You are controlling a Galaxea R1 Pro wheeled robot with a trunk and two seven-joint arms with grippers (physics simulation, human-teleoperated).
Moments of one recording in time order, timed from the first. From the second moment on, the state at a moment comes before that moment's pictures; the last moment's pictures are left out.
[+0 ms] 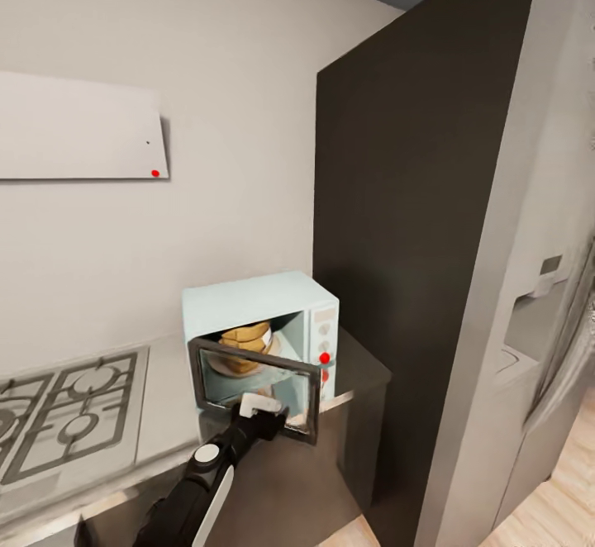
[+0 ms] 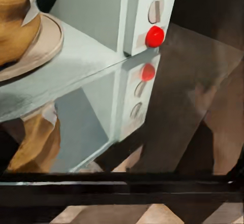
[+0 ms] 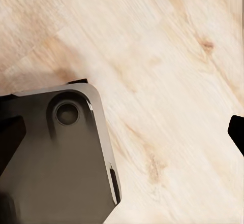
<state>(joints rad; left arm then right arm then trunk) -0.35 -0.13 -0.18 -0.99 0.00 0.15 -0.15 0.03 -0.11 -0.75 0.07 0.56 -0.39 -0.05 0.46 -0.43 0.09</state>
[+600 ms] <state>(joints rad) -0.35 -0.13 -0.18 -0.99 0.00 0.14 -0.15 0.03 -0.11 -0.75 0.07 0.56 -0.39 -0.05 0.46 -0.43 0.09</state>
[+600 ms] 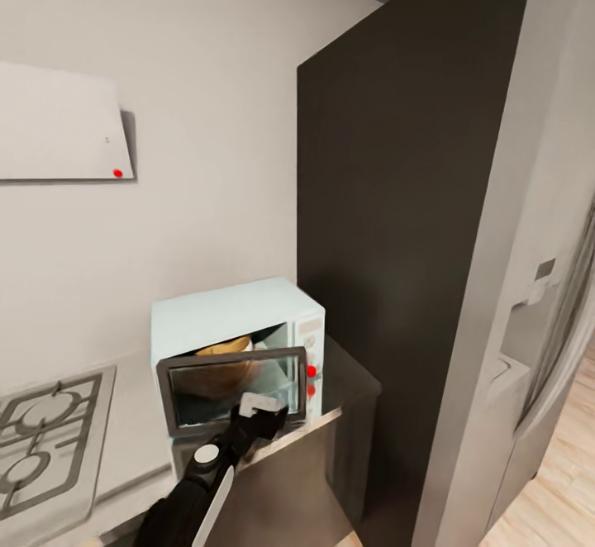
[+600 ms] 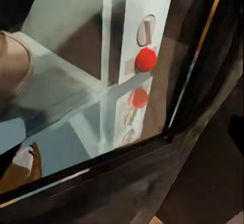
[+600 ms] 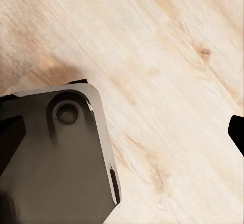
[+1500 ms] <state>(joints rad) -0.35 -0.13 -0.18 -0.98 0.00 0.14 -0.15 0.03 -0.11 -0.75 0.07 0.56 -0.39 -0.05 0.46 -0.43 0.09</state>
